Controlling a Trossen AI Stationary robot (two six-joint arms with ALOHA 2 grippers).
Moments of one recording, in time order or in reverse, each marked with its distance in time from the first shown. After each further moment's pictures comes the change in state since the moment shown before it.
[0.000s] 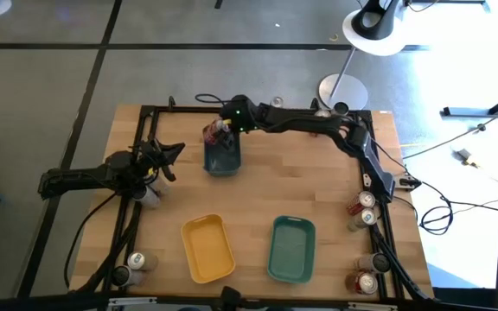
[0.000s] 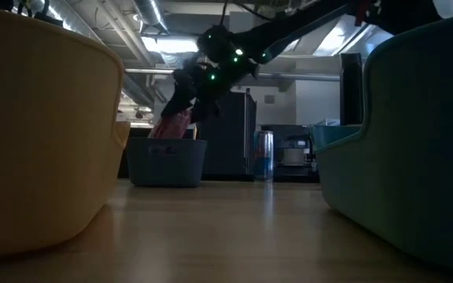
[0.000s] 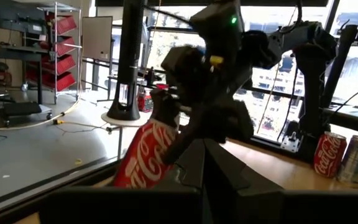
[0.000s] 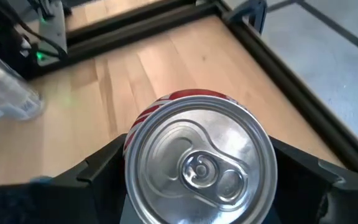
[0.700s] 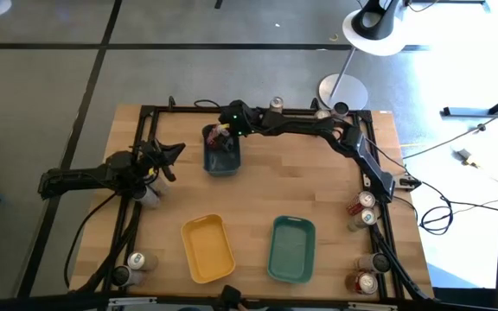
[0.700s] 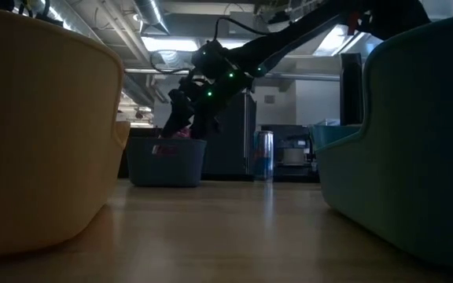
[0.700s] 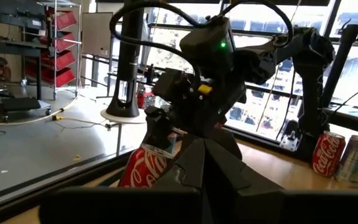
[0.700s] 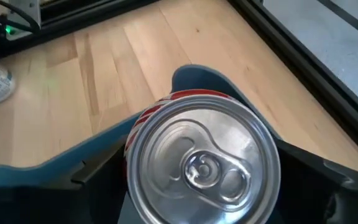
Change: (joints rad) left arm 0.000 0.000 0.000 -0.009 0.000 -0.021; right arm 0.000 0.068 0.001 0.014 0.016 0.000
